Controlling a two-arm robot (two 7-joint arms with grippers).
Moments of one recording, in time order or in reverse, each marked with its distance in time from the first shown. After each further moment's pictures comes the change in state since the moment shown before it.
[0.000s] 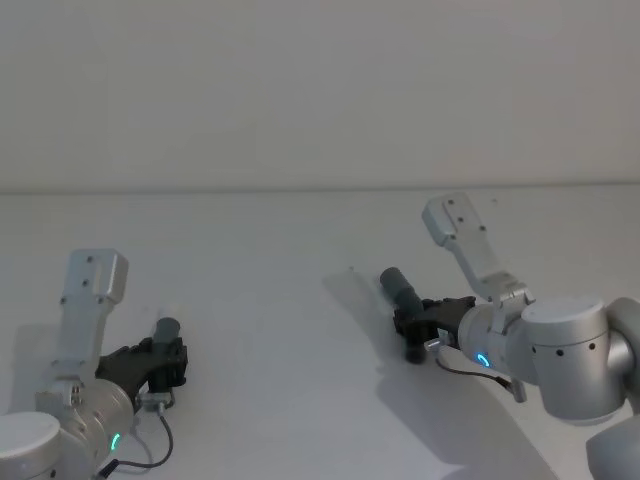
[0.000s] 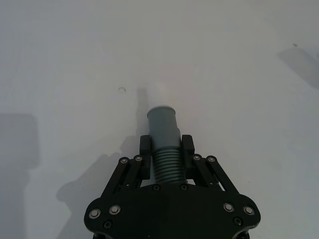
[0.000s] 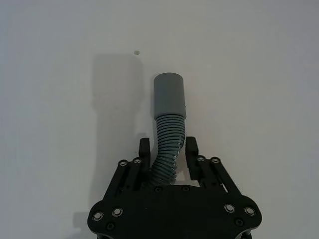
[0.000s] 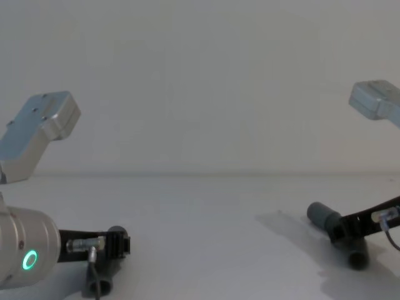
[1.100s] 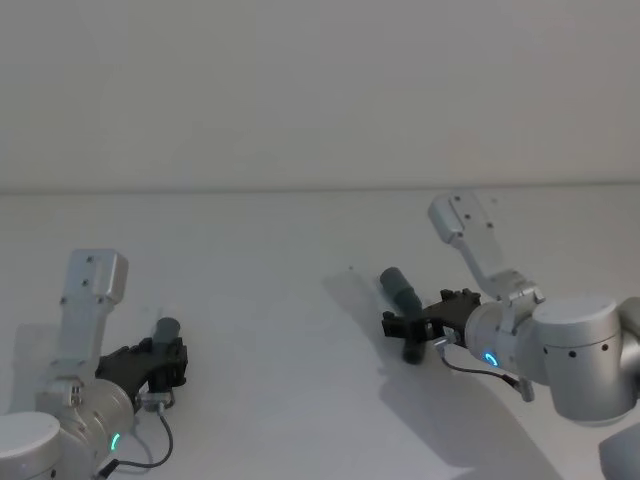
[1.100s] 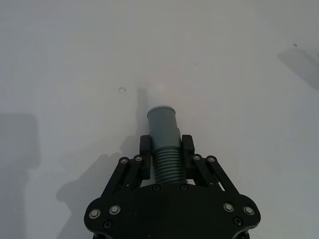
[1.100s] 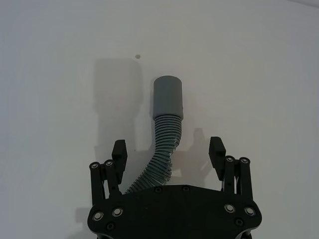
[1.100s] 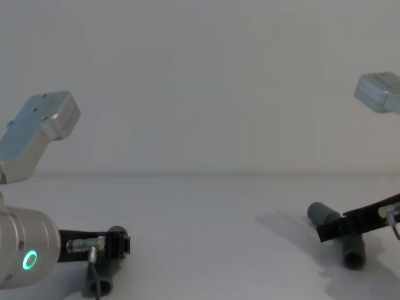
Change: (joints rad) left arm 0.000 0.000 0.000 0.000 0.000 0.000 0.000; right arm -0.010 0.028 -0.002 -0.033 0.019 -0.004 0.006
